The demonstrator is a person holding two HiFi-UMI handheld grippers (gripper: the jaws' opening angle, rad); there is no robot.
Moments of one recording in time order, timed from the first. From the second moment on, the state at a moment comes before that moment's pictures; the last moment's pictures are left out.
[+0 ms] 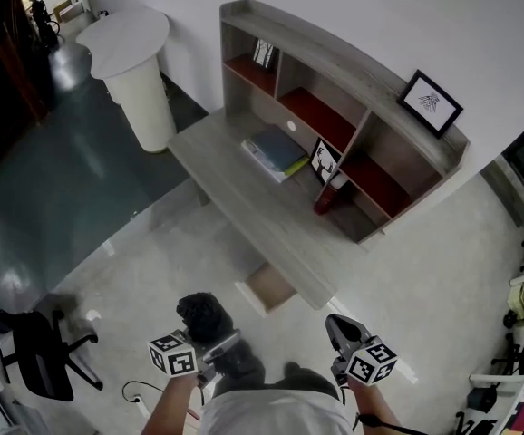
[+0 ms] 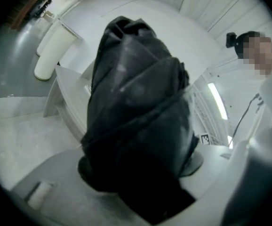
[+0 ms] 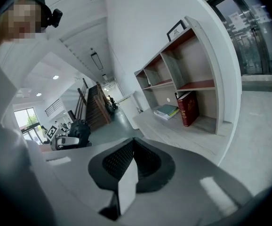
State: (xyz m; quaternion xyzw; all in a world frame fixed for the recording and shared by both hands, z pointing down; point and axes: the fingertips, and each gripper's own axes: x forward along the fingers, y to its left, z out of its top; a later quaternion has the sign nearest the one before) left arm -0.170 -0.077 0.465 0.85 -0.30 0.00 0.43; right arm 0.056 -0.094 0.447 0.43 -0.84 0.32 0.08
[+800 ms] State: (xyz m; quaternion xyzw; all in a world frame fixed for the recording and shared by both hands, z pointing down) left arm -0.132 -0.139 0.534 0.86 -0.24 0.08 0.45; right arm 0.037 -0.129 0.515 0.44 -0.82 0.35 0.10
